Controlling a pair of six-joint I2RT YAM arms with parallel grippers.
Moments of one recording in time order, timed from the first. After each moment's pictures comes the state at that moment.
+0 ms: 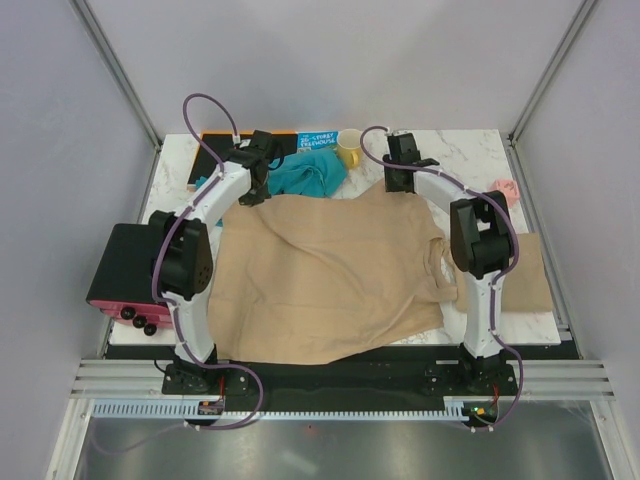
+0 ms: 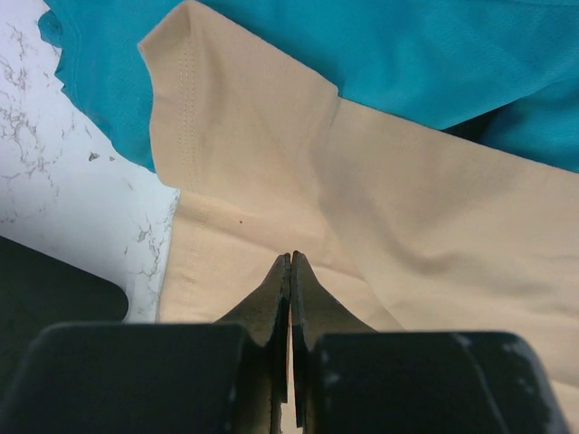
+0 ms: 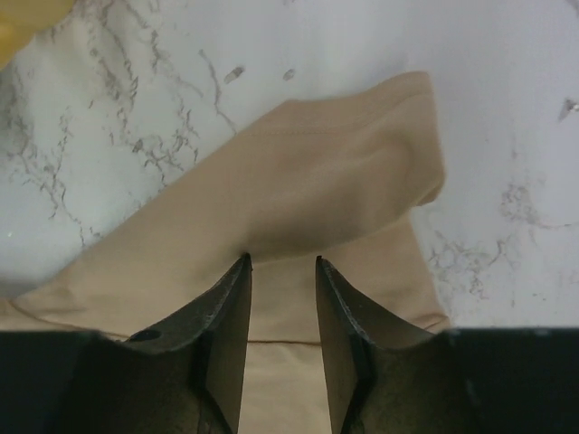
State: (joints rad) left arm -0.32 1.96 1.67 -0.86 -0.44 -0.45; right arm 0.29 2.17 1.67 -0.32 0.23 0.13
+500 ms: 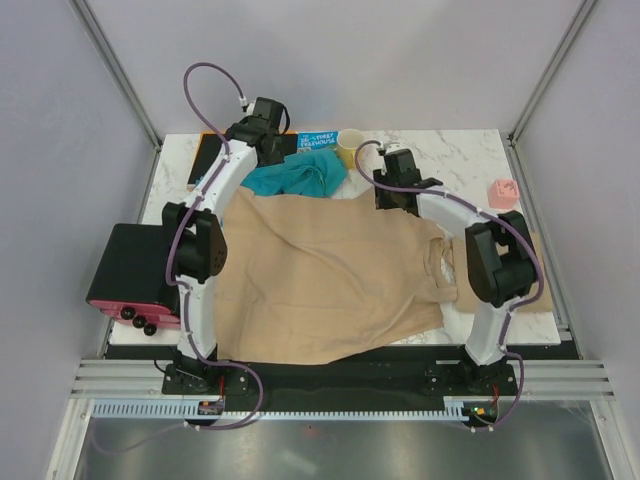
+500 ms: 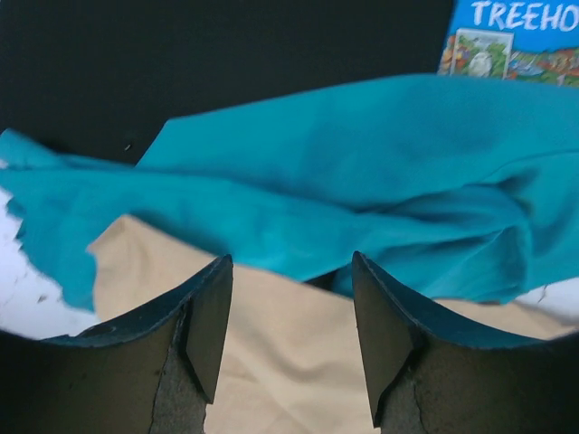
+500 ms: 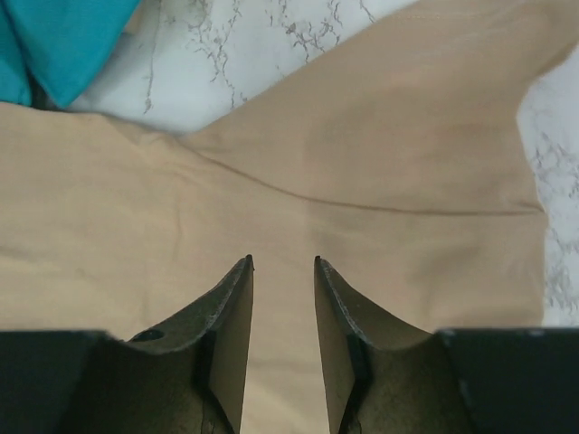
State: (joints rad) left arm -0.32 2.13 2.05 -0.82 -0.41 -0.41; right arm 0.37 1.92 1.37 -0.23 0.08 0.18
